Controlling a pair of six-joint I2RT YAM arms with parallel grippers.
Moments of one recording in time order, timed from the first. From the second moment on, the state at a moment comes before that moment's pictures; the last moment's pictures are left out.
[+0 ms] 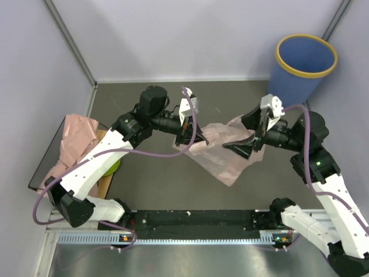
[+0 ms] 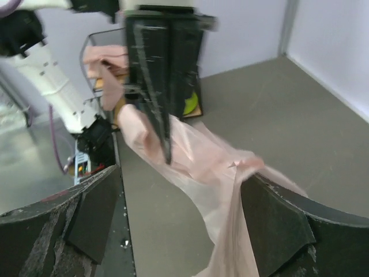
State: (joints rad) left arm -0.69 1.32 1.41 -0.46 0.98 0.15; right arm 0.39 0.79 1.05 -0.23 -0.85 0.16
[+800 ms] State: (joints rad) left arm -0.74 1.41 1.53 -0.80 1.22 0.37; right arm 0.74 0.88 1.08 -0.33 -0.70 -0.38
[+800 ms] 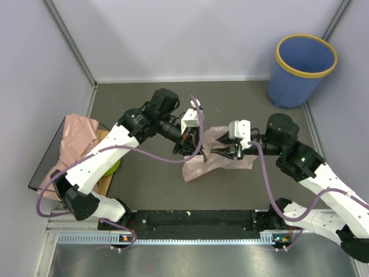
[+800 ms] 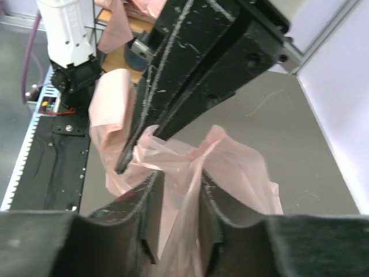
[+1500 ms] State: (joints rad) left arm -0.60 1.14 1.27 -0.48 0.81 0.14; right arm 0.78 0.82 1.05 -0.35 -0.18 -0.05
